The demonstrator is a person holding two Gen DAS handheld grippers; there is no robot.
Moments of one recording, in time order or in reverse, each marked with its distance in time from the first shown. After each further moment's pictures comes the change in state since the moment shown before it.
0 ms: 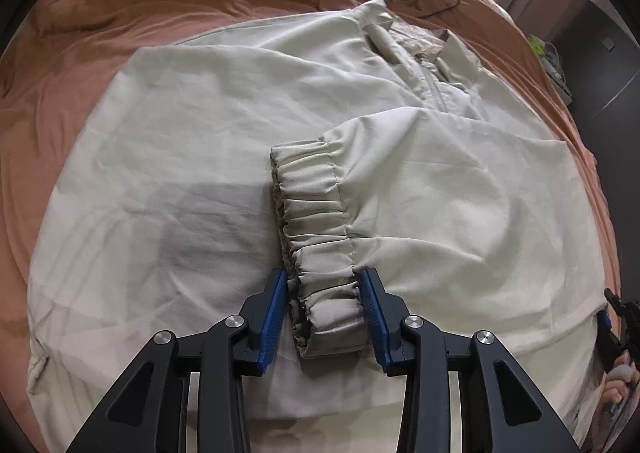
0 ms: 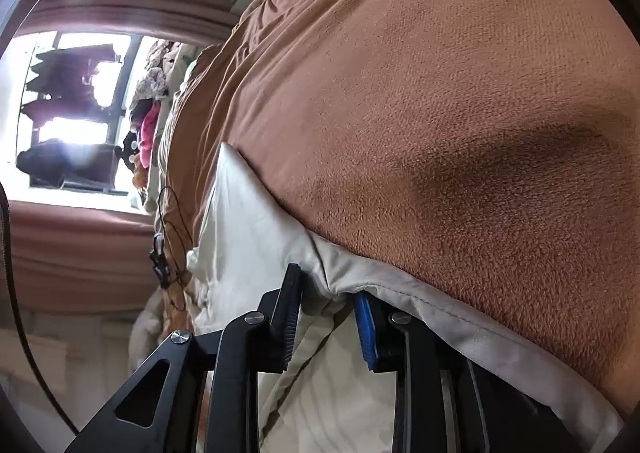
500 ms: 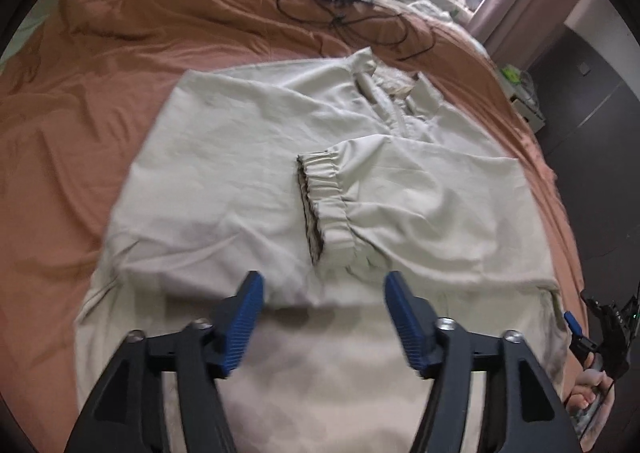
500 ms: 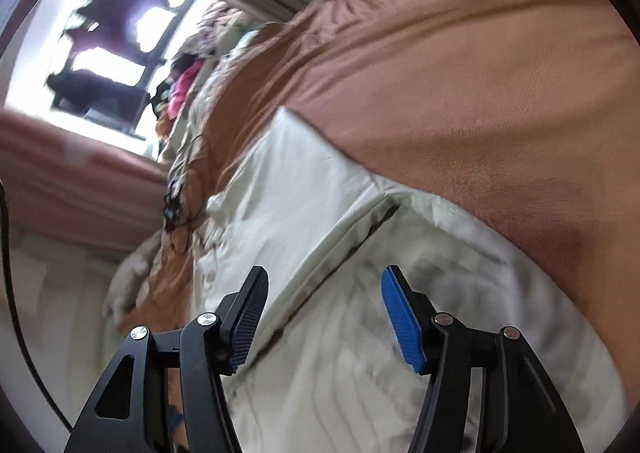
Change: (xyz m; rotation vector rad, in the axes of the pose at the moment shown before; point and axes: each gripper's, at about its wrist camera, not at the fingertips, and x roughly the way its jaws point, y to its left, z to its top) left arm -0.112 0.021 -0.048 -0.026 -0.099 -0.079; right arm -0.078 0.034 -0.052 -0.283 0.000 0.008
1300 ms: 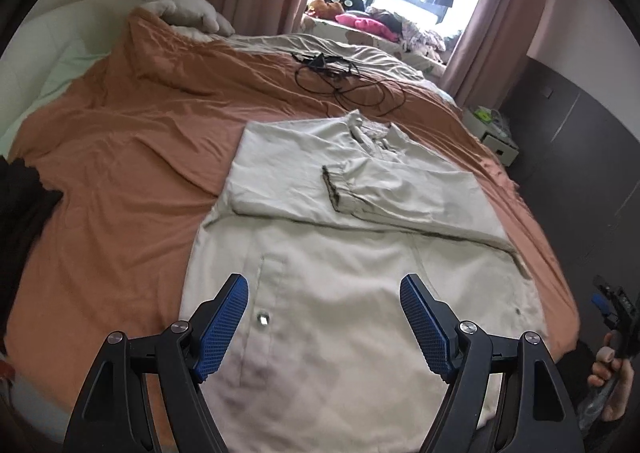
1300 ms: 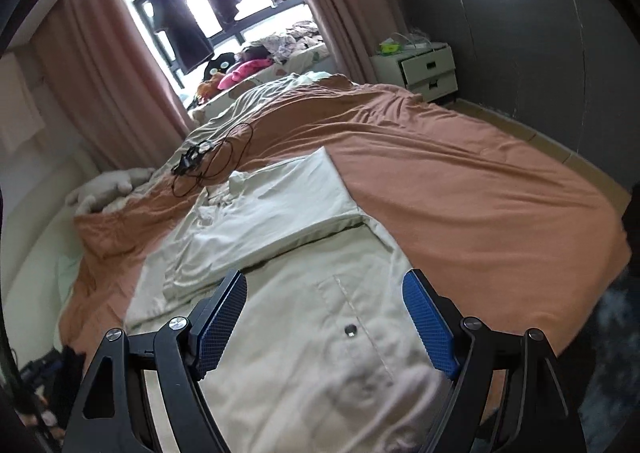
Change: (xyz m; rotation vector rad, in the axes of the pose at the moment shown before) left arm -0.185 0.024 -0.144 0.030 -0.239 -0.002; right arm -0.192 0.048 -0.081 -0.510 -0.170 -0.145
